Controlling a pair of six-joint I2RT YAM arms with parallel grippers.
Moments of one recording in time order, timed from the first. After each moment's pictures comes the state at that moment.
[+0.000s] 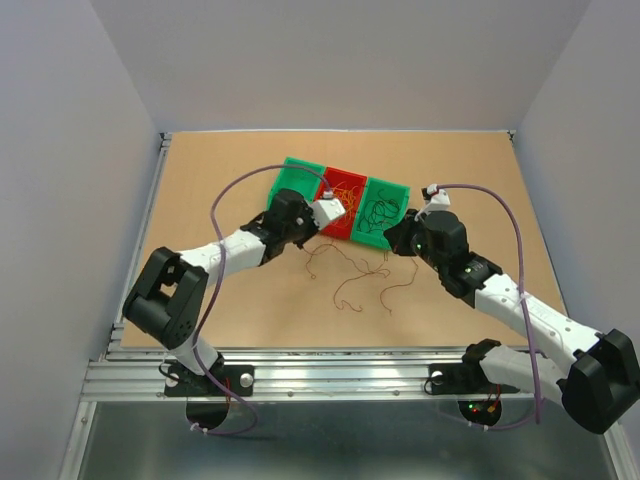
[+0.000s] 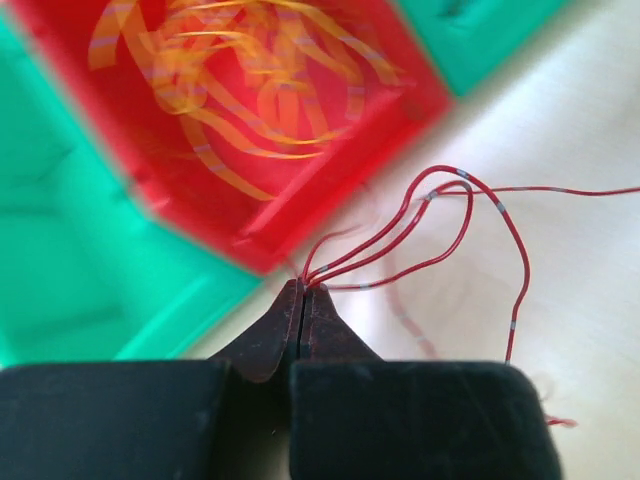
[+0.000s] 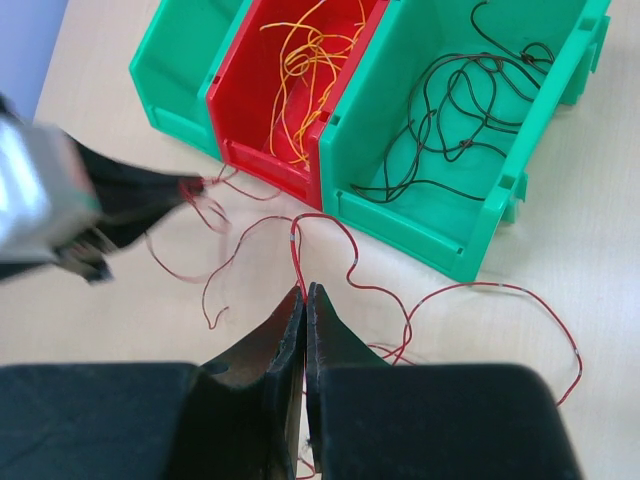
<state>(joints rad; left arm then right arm) -0.64 1.62 0.90 0.06 0.09 0.53 0.57 1.05 0.67 0.01 0.13 0.56</state>
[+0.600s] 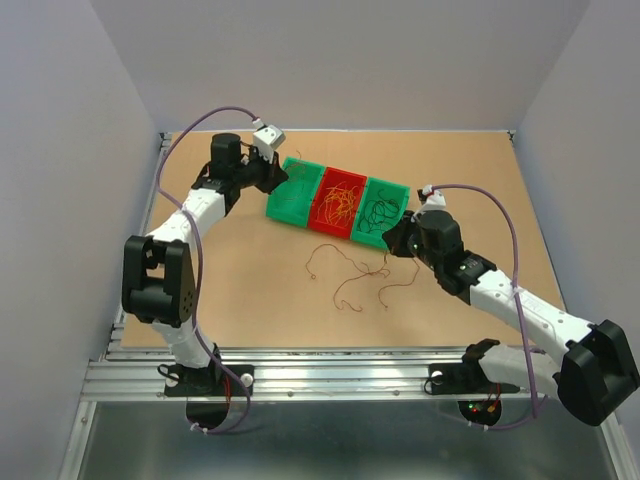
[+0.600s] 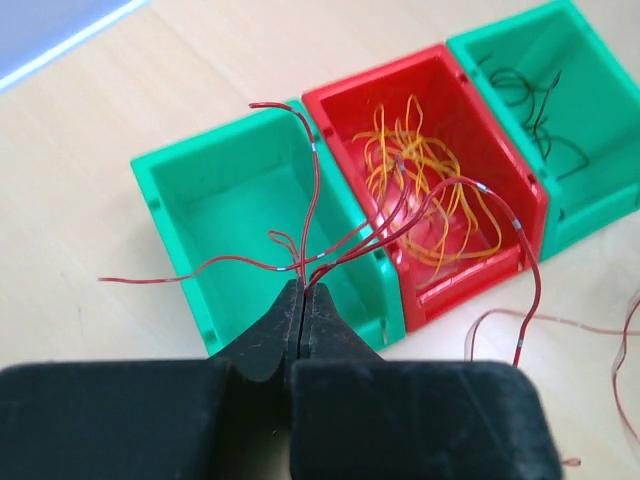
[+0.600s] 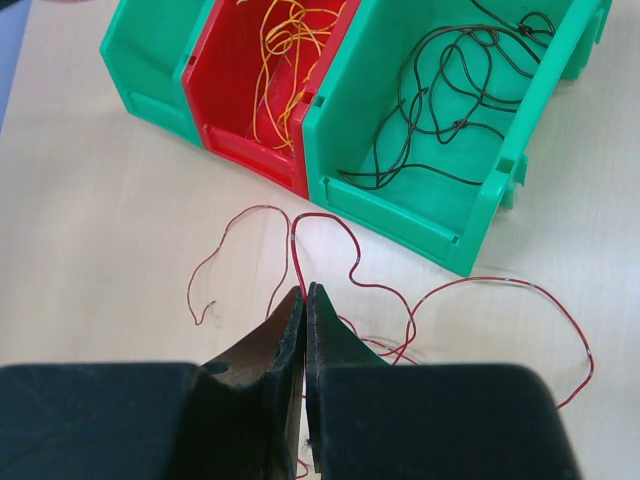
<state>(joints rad) -0.19 1.64 1.19 -0.01 0.58 0.19 0.57 1.10 0.67 0.01 0.13 0.57</state>
